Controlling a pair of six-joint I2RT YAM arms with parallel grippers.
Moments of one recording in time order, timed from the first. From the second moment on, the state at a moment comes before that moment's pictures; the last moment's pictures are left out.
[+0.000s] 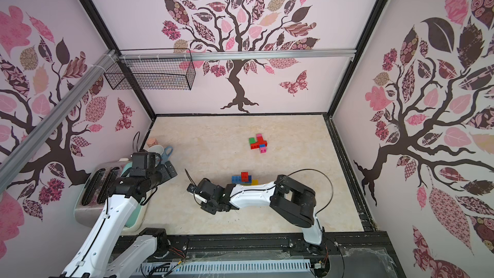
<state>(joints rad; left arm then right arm) -0.07 0.89 0.83 -0.84 -0.14 -0.51 1.21 1.86 1.21 -0.20 0.08 -0.06</state>
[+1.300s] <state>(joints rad) -0.41 1.59 0.93 -0.52 0.32 -0.57 0.63 1.63 1.28 -0.76 -0.36 -0.85</state>
